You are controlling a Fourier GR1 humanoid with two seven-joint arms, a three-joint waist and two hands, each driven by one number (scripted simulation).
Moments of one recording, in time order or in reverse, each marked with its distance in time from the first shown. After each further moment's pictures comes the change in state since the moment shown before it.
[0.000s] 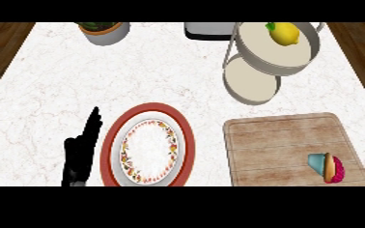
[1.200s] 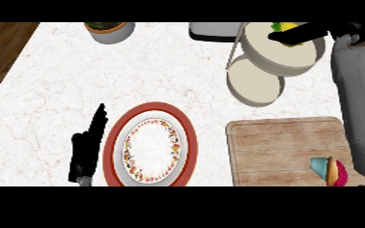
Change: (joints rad) left arm -0.041 -0.009 -0.021 0.035 0.003 0.013 -0.004; right arm -0.233 0.529 0.552 -0.141 0.335 -0.103 0.094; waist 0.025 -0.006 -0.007
